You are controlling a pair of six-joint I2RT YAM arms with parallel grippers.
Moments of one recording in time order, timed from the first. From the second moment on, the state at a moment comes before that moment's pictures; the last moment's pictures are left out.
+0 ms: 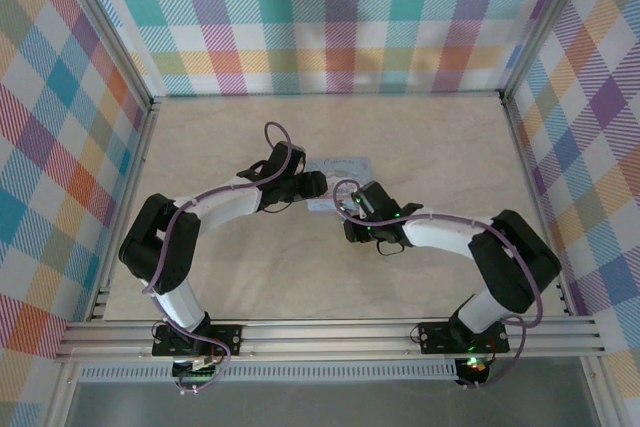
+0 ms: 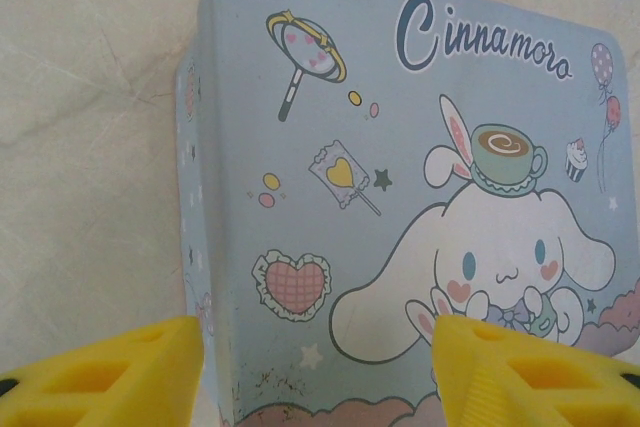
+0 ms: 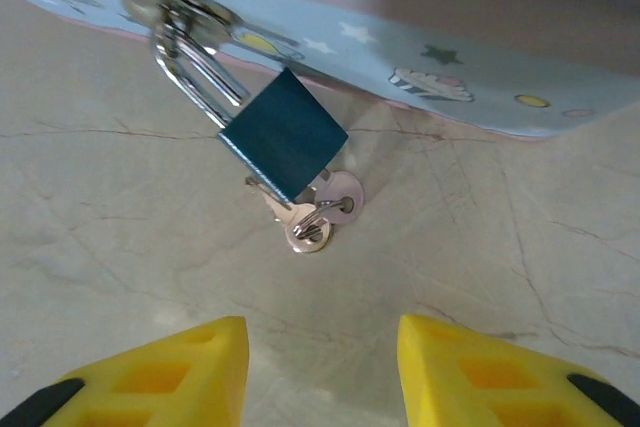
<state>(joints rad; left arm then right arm) -0.57 1.71 1.08 -0.22 0.11 -0.68 0.72 1.58 0.76 -0.21 0.00 0.43</state>
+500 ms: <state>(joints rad) -0.56 1.71 1.08 -0.22 0.11 -0.68 0.73 1.68 0.81 -0.13 0.07 0.43</state>
